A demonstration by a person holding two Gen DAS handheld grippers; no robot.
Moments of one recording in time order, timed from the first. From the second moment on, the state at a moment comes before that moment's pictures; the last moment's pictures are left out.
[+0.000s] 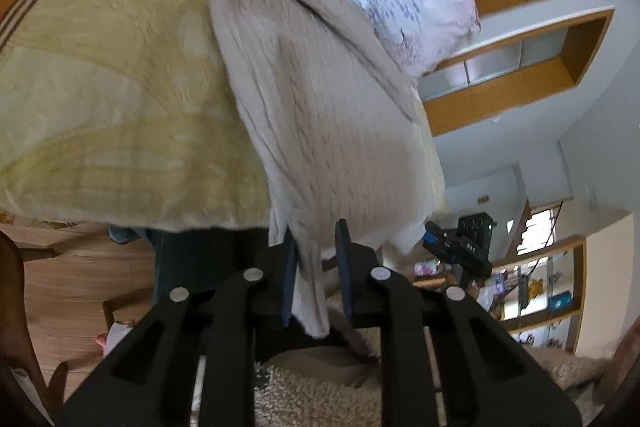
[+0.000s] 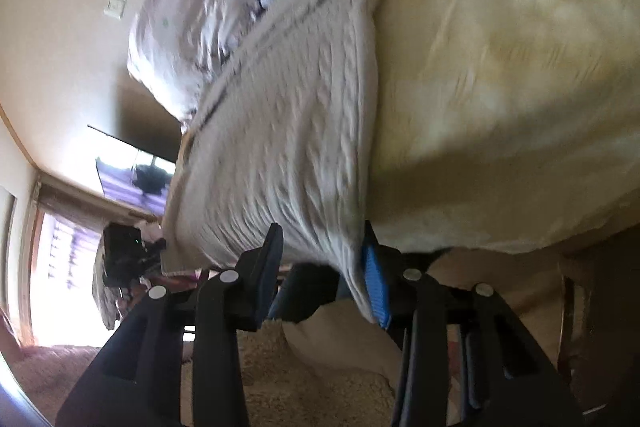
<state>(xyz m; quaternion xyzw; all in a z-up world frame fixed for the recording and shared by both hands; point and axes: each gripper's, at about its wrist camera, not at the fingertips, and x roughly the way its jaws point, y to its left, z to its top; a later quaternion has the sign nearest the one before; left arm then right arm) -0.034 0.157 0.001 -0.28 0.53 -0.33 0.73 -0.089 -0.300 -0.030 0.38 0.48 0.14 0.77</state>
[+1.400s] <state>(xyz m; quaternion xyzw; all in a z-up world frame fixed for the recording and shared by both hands) 0.073 0.170 0.125 -0.20 0.38 -0.23 0.88 -0.032 -0.296 0.104 0.22 0.24 0.06 0.94</state>
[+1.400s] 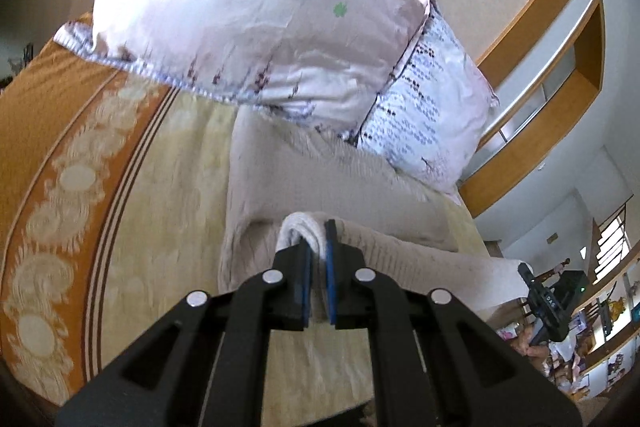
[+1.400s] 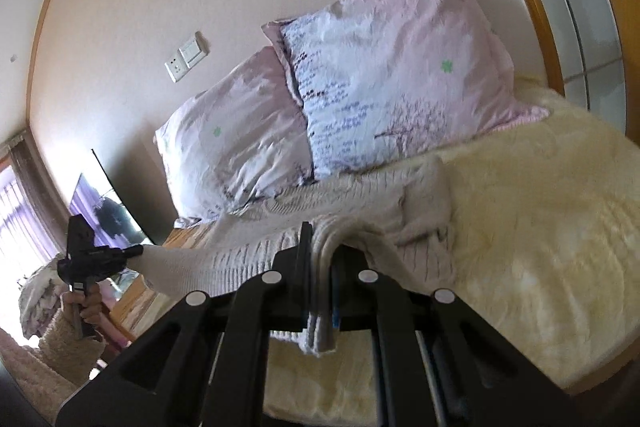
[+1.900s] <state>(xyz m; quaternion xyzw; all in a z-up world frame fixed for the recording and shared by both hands) 0.192 0.158 0.129 -0.25 0.41 -0.19 0.86 0.070 -0.295 0.117 0.17 0.27 0.02 0.95</state>
